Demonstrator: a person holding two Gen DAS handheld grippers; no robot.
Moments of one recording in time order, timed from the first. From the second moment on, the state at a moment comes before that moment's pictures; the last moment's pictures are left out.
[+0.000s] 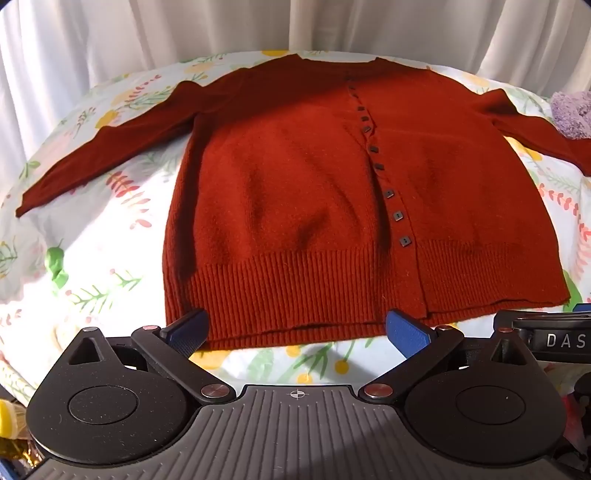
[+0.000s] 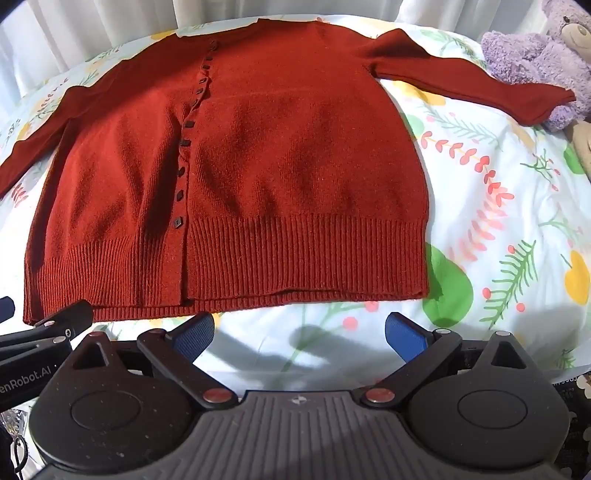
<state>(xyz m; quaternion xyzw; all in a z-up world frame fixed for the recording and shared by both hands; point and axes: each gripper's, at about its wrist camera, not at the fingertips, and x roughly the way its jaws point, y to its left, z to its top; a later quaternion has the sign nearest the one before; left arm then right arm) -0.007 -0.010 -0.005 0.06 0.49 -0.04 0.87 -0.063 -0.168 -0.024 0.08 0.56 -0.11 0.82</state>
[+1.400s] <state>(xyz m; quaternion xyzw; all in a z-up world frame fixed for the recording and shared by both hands) -0.001 -0.014 -0.008 0.06 0.50 -0.05 0.86 -0.065 -0.176 -0.026 0.09 0.57 -0.11 0.81</state>
